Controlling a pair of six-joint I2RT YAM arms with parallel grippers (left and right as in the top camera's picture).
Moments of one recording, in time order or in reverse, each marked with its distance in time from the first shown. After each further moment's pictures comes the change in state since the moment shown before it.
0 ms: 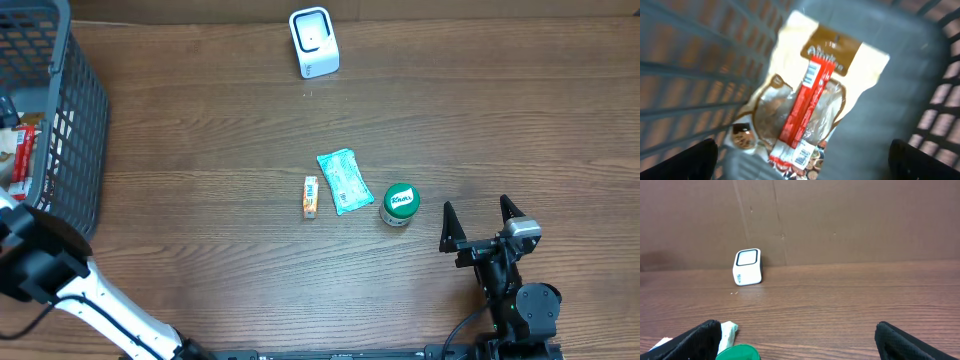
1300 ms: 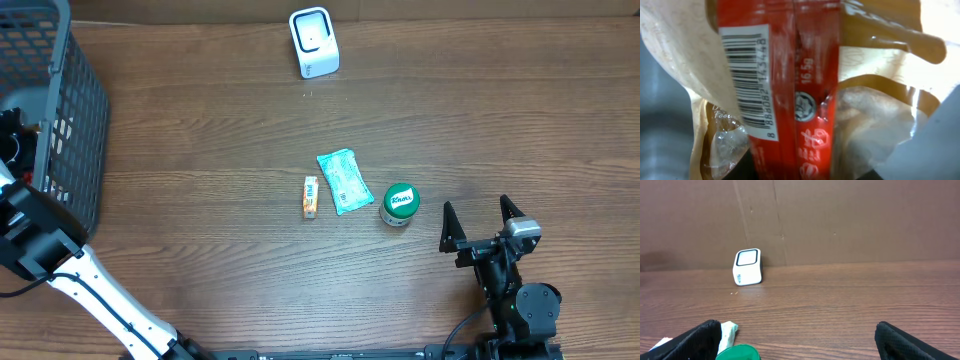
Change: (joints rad) left arm 0.021 0.290 0.008 -0.034 0.038 0.117; right arm 0.000 0.000 0.000 0.000 0.000 0.000
